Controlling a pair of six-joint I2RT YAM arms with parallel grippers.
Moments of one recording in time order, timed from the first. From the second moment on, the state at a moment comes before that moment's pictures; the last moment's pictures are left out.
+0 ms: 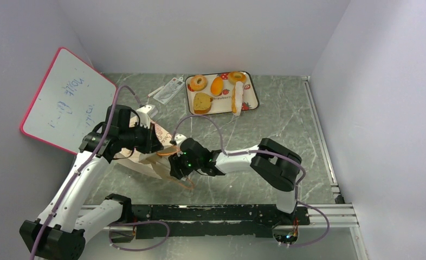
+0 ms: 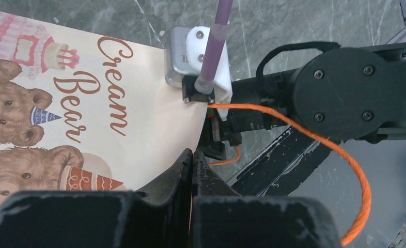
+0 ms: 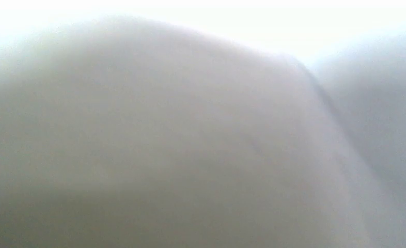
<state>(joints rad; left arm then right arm) -0.28 0.95 0.96 -0.81 0.50 -0.11 1.09 1.87 0.97 0.23 -0.15 0.37</state>
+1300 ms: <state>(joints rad) -0.28 0.96 0.95 -0.80 0.50 -0.14 1.08 1.62 0.90 0.02 -0.14 0.55</state>
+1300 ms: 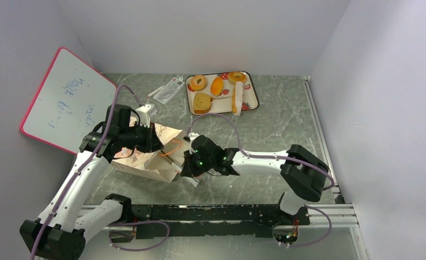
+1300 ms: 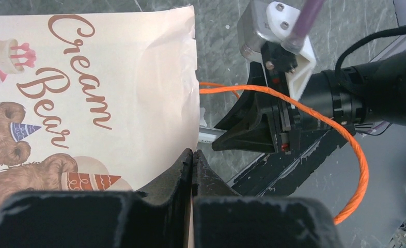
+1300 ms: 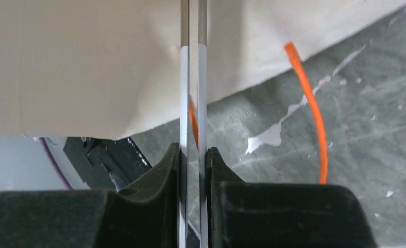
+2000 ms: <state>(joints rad) -0.28 0.94 0.96 -0.80 0.50 -0.14 0.85 1.63 0.81 0.28 -0.63 0.88</state>
